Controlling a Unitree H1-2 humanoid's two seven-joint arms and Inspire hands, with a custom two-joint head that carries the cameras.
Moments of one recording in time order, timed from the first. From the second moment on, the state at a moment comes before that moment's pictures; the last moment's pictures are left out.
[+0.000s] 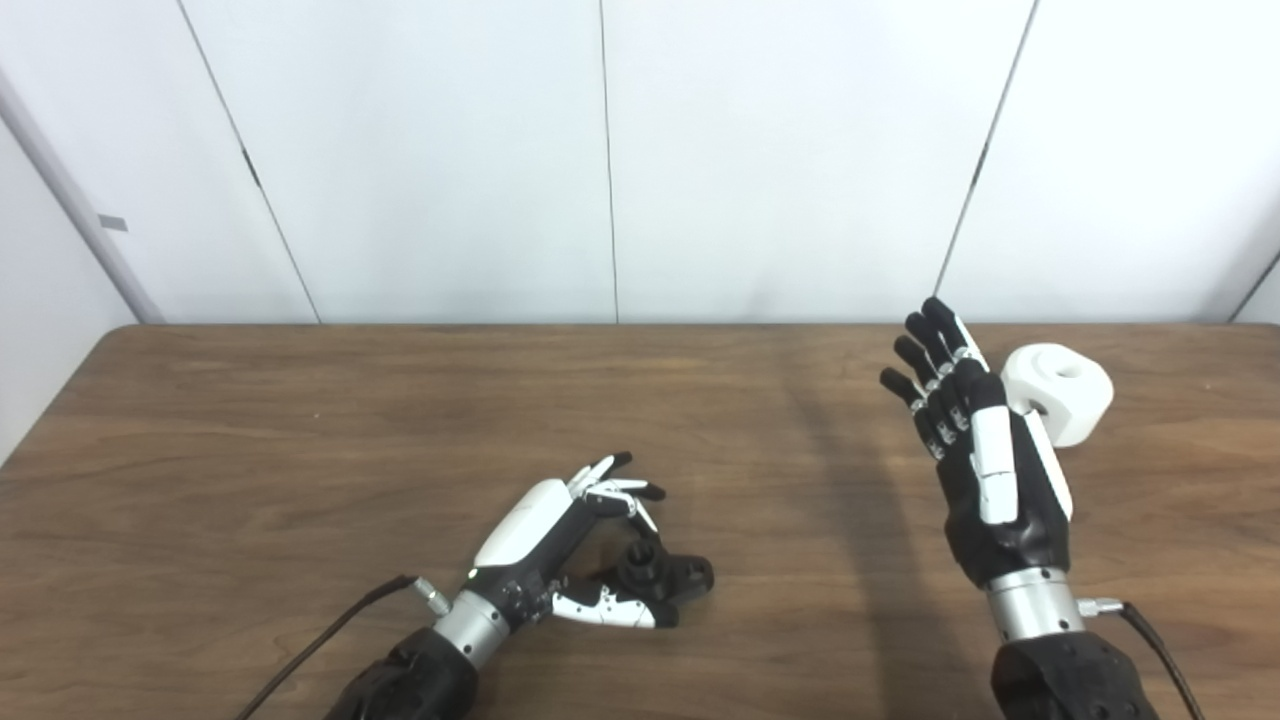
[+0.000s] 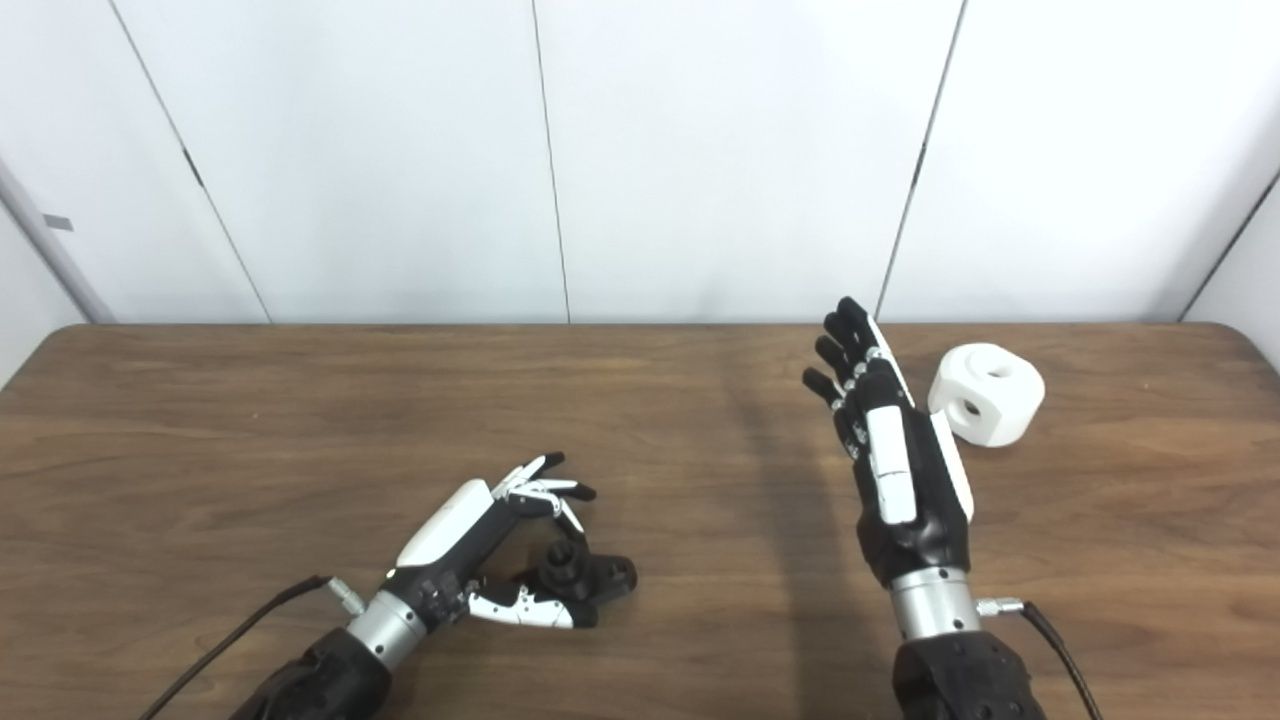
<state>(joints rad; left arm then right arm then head) -0.19 0.25 -0.30 0.10 0.45 -0.24 -0.13 -0.08 -0.03 -0.03 -0.34 0.10 0.12 0.03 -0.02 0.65</state>
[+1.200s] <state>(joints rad) -0.25 0.32 -0.36 0.18 0.78 -0.41 0.07 -0.09 -0.04 -0.03 -0.46 0.07 0.21 0.01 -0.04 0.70</state>
